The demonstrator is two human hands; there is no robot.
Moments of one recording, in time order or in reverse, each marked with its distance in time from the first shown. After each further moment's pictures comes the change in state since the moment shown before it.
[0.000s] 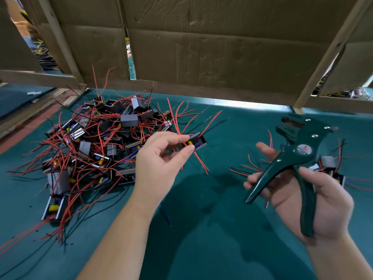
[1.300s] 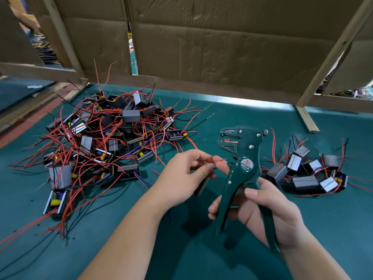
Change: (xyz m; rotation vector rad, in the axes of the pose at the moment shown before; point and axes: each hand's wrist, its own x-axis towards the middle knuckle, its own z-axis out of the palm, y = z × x) left_hand -0.012 0.003 0.013 0.157 -0.521 -0.377; right_hand -0.002 0.038 0.026 -0.071 -0.181 0.276
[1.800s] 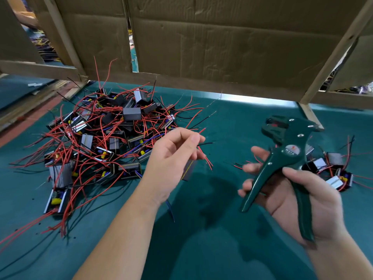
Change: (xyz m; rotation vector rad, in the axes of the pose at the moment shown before) left_hand 0.001 0.011 -0.013 -0.416 0.259 0.213; right_hand -0.010 -0.027 -0.015 0.085 0.155 -0.089
